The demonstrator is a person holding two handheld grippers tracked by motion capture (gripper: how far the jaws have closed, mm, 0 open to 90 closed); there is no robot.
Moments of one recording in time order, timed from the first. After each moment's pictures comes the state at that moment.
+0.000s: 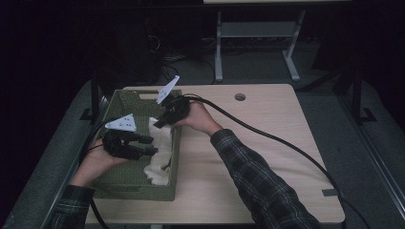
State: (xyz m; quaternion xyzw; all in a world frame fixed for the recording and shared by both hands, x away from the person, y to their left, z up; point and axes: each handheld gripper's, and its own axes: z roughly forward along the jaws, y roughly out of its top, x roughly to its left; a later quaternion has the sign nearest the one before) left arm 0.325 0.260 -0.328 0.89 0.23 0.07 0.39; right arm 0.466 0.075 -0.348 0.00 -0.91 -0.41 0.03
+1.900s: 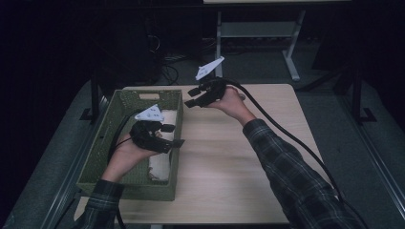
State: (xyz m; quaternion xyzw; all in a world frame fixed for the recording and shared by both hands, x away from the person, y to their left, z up) left arm 0.334 0.180 -0.314 0.87 0.25 0.09 0.42; right arm 0.501 -0.042 -0.321 -0.10 -0.89 -0.45 -0.05
